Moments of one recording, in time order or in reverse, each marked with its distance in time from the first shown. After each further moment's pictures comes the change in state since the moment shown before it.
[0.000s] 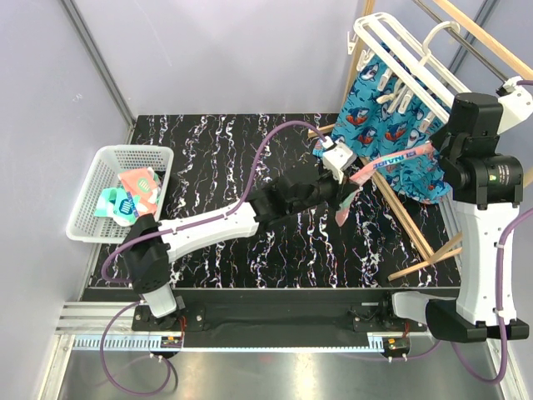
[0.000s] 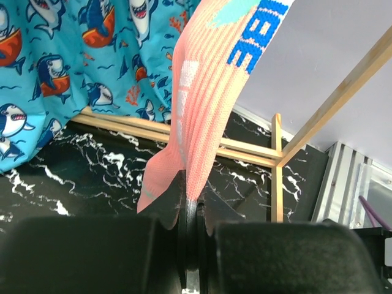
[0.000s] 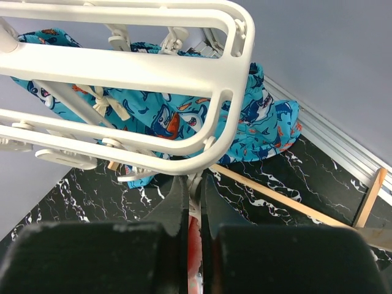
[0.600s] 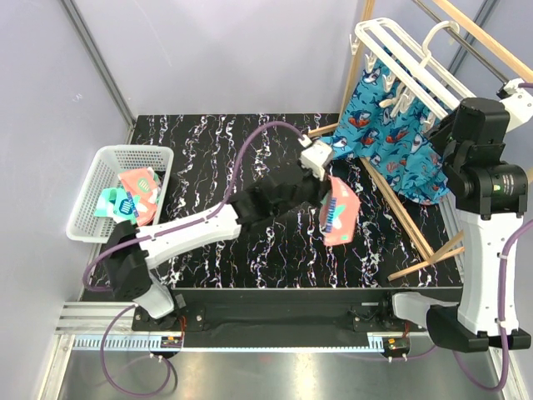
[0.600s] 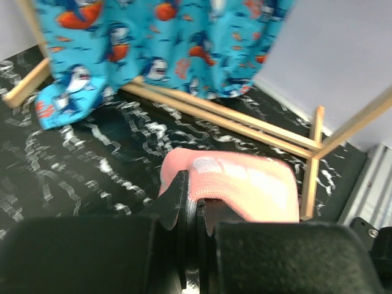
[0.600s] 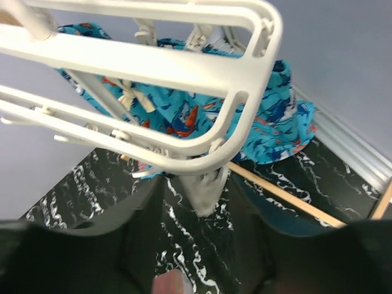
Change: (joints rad) left arm 0.024 -0.118 -0.106 -0.085 -0.139 -0.014; right arm 0.000 -0.039 -0.015 0.023 -0.062 -0.029
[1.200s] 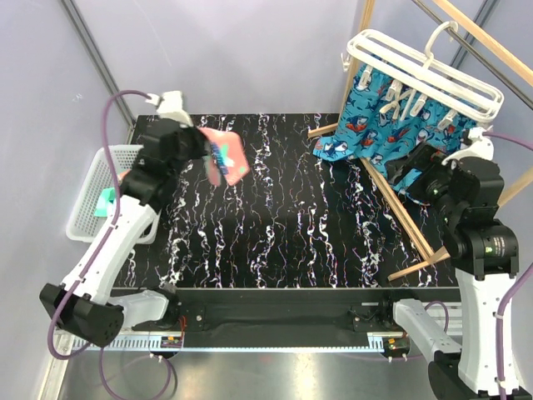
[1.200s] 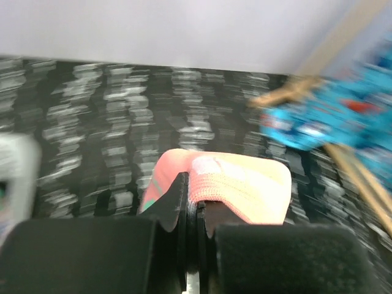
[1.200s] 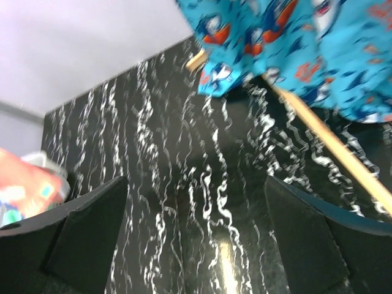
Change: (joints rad) left arm 0.663 -0.401 -0.058 -0.404 -0.020 -0.113; right arm 0.000 -0.349 -0.432 0.133 -0.480 -0.099
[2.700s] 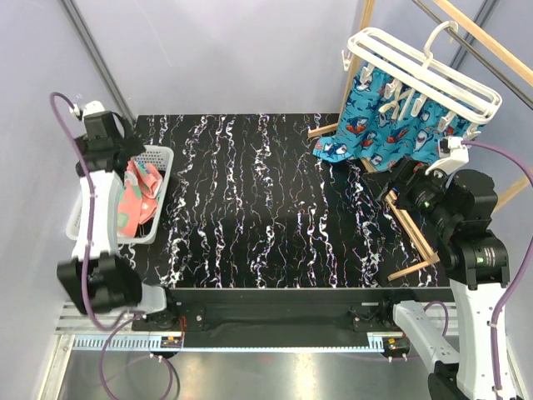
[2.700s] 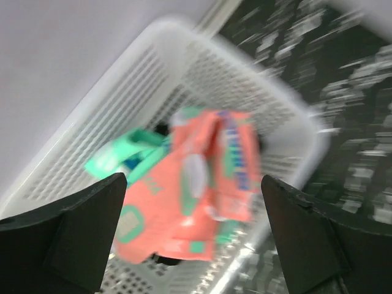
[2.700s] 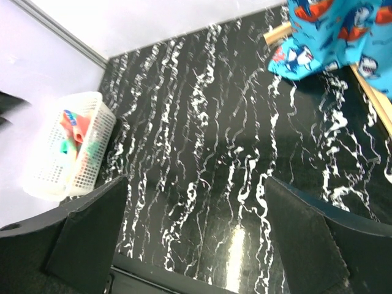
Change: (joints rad) left arm 0.630 0.222 0.086 -0.238 -0.133 0.076; right arm 0.014 -0.099 -0.161 0.143 -0.320 -0.048
